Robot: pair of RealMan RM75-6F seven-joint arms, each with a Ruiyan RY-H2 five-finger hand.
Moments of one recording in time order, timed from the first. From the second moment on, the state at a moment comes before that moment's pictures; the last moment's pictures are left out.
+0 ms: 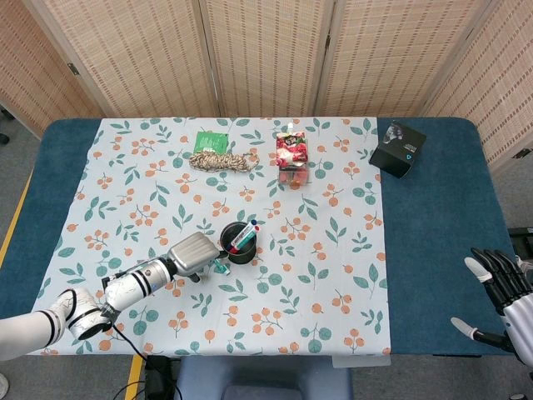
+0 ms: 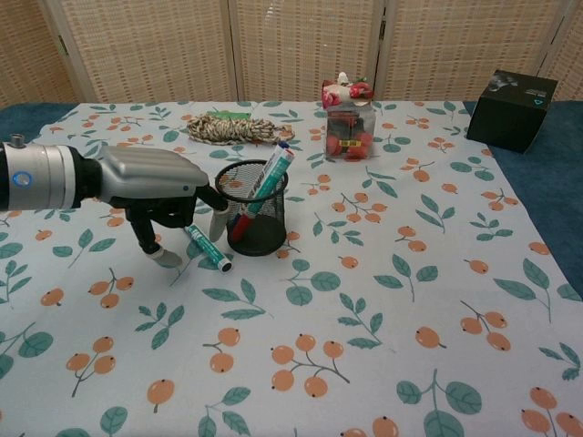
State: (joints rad) left arm -0.95 -1.41 0.00 -1.32 1.64 0.72 -0.13; right arm 0.02 -1.07 -0.04 -1.35 -1.83 1.83 0.40
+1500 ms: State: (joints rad) left arm -1.03 -1.57 0.06 -1.11 1.67 0.74 -0.18; right arm 0.00 -1.07 -0.04 -1.34 -1.83 1.88 0.43
